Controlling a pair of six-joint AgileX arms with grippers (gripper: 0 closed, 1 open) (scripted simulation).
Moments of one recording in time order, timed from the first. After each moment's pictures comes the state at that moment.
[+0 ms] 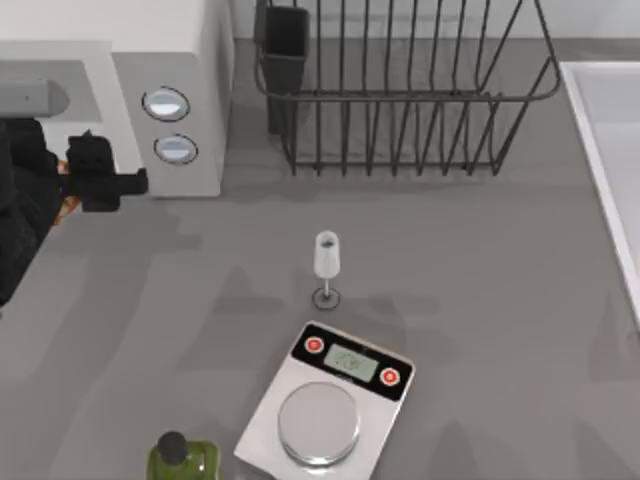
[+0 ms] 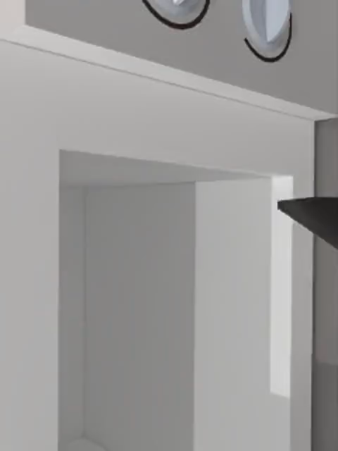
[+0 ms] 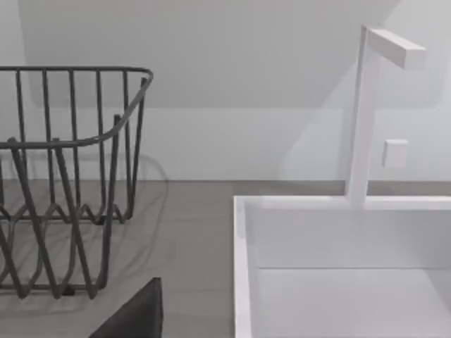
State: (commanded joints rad) left arm -0.28 1.22 0.53 0.35 -0.24 -0.08; right arm 0.00 0.00 0.00 0.00 0.00 0.00
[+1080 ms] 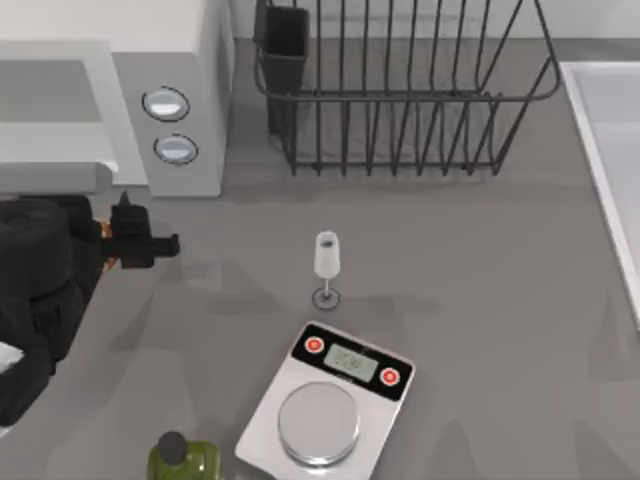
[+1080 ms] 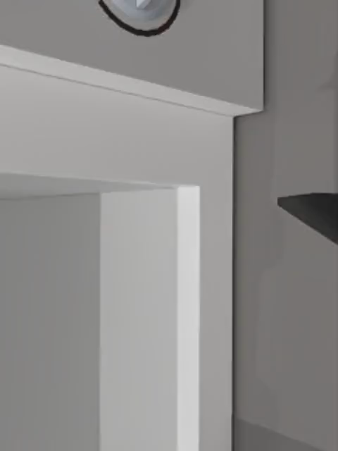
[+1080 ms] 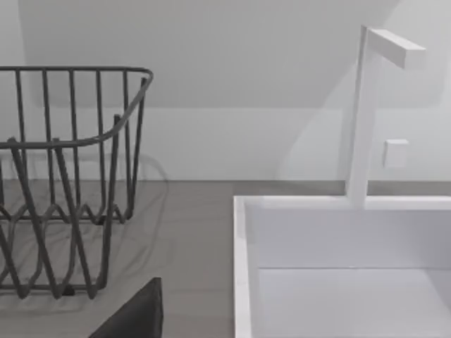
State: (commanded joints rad) left arm -0.29 1.63 0.37 0.90 -0.25 -0.08; right arm 0.00 0.00 0.00 0.00 0.00 0.00
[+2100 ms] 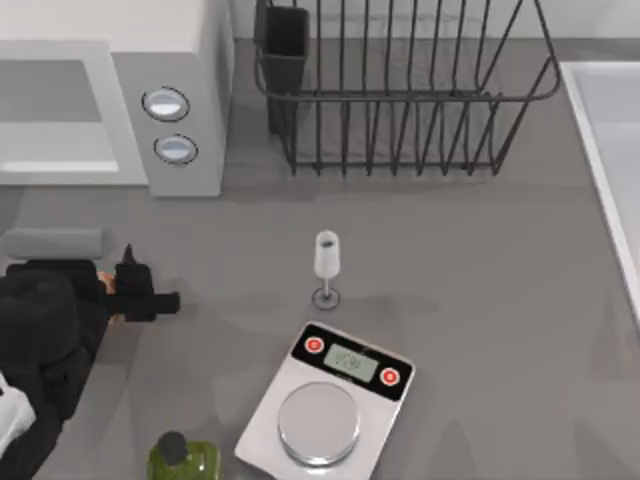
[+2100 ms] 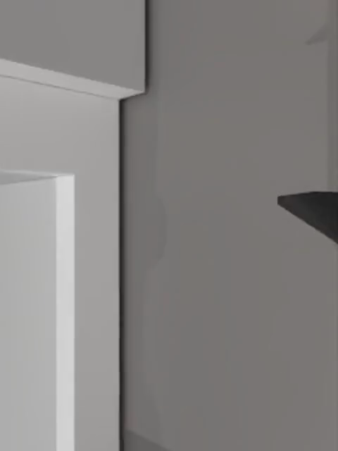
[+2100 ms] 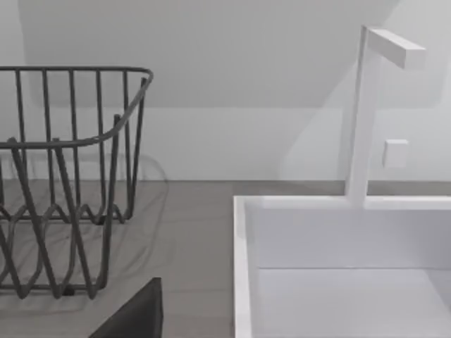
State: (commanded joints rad) left arm -0.29 1.95 0.25 1.35 -0.24 -0.08; right arm 0.00 0.00 0.00 0.00 0.00 0.00
